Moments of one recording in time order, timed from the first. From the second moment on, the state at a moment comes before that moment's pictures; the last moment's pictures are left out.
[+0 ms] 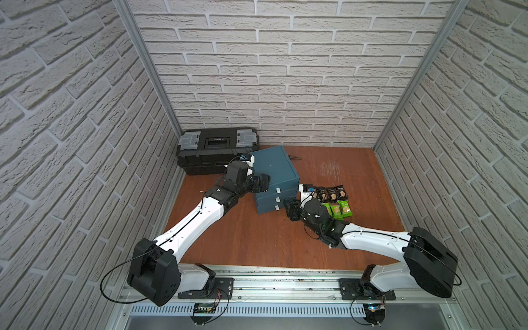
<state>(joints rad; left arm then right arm) -0.49 1.31 1.02 -0.27 0.07 -0.36 0.82 1.37 0.61 0.31 0.29 0.62</state>
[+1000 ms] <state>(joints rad) -0.49 1.31 1.02 -0.27 0.07 -0.36 0.70 1.91 0.60 0.83 -0.06 0.83</state>
